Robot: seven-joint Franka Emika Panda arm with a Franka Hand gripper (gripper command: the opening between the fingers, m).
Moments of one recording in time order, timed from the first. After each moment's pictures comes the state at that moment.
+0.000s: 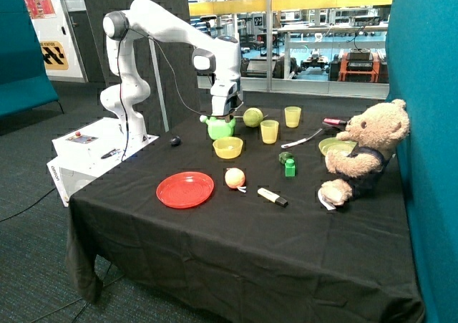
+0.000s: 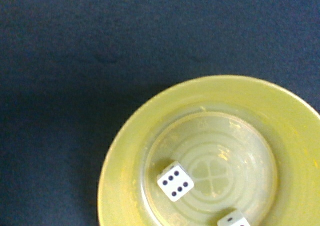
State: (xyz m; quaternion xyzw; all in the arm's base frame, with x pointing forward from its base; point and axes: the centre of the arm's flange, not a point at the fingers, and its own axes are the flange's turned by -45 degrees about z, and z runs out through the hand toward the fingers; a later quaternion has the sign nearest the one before) arm 0.578 -0.064 0.414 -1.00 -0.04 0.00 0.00
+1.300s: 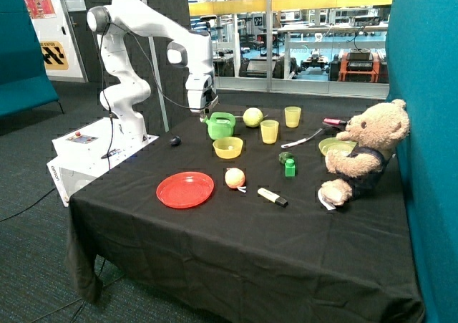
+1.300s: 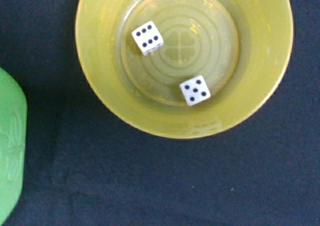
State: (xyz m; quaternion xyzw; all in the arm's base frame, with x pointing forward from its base) arm 0.495 -0.099 0.436 -0.99 -0.11 0.00 0.00
